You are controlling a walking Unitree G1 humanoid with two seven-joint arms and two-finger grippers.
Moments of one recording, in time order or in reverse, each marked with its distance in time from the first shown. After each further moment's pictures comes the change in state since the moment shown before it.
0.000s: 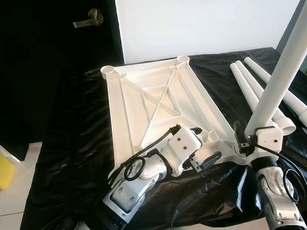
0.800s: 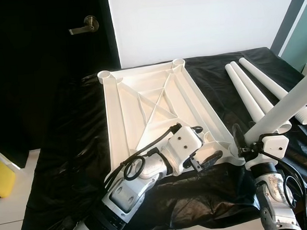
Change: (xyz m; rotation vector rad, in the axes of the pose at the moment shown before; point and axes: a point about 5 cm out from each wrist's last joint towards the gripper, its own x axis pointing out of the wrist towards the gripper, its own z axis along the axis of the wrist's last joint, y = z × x) left arm -0.001 0.000 0.005 0.009 -0.005 -0.004; right arm -0.001 0.002 -0.012 0.159 0.017 -0.007
